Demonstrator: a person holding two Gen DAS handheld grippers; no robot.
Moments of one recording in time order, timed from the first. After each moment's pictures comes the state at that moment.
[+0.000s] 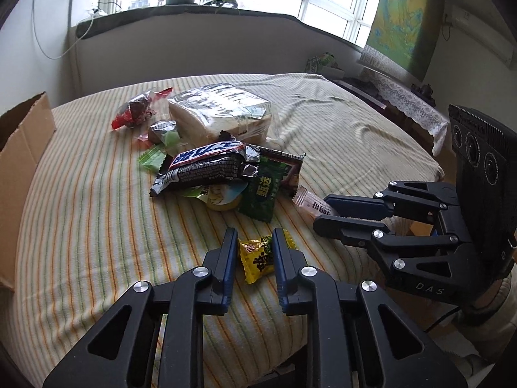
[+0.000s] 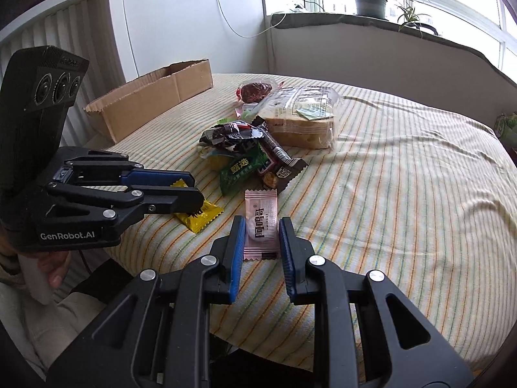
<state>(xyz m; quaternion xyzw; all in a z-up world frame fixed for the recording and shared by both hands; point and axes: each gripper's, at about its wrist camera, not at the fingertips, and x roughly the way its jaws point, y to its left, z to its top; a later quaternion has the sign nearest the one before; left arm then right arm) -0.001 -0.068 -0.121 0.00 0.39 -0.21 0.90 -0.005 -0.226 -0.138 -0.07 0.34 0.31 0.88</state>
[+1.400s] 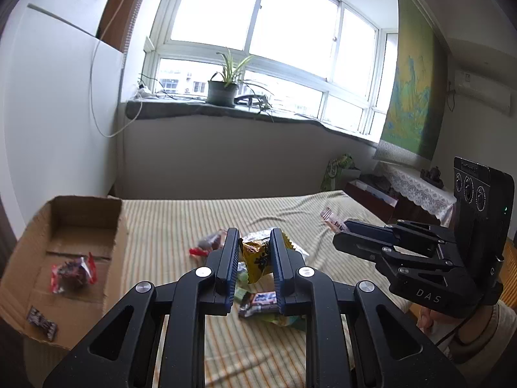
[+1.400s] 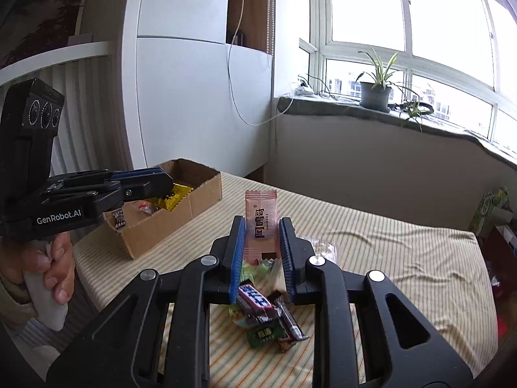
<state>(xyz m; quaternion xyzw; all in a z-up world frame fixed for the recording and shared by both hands) -0.006 0.016 0.000 -0.07 0.21 -0.16 0.96 0.006 -0.160 0.004 -0.09 0.20 0.30 0.93</state>
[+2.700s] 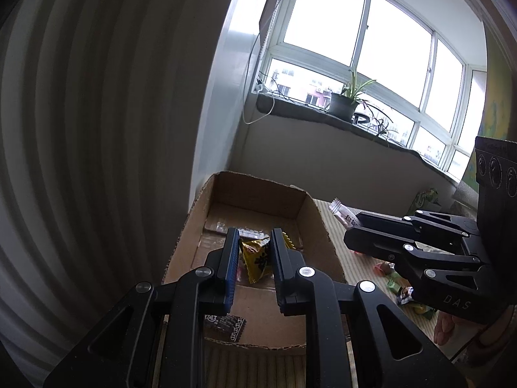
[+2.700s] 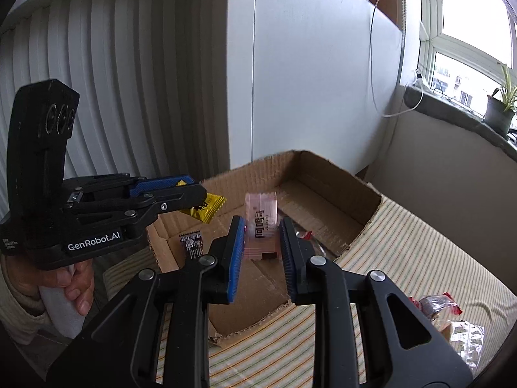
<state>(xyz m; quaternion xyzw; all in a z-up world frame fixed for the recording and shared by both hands) -0.020 0.208 -0.050 -0.14 0.23 0.03 0.96 0.044 0.082 -0.046 -0.17 0.26 0.46 0.83</state>
